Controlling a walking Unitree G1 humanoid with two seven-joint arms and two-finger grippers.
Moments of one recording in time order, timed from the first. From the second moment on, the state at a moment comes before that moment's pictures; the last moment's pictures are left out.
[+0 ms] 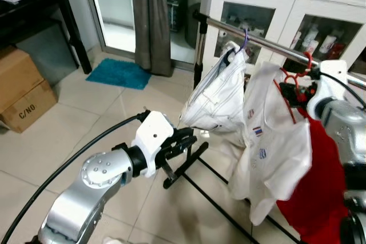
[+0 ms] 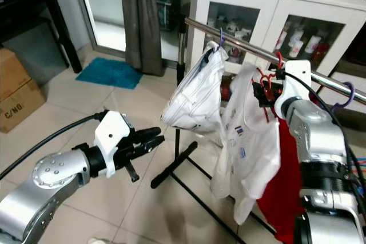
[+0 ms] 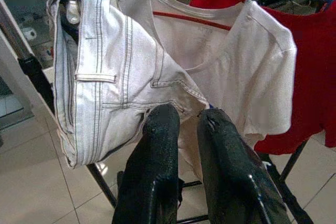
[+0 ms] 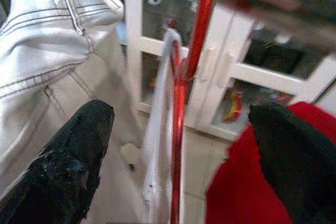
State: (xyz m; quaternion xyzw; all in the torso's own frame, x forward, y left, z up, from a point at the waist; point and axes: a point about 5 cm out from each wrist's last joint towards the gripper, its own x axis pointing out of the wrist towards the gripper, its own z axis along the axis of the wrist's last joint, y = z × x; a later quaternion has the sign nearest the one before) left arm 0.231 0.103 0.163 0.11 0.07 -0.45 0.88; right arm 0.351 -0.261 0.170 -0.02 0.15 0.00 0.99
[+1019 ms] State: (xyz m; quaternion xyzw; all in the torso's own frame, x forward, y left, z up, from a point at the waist) left arm 0.229 0.101 0.163 0.11 0.08 -0.49 0.86; right arm 0.383 -0.277 0.173 0.01 0.21 -0.01 0.98
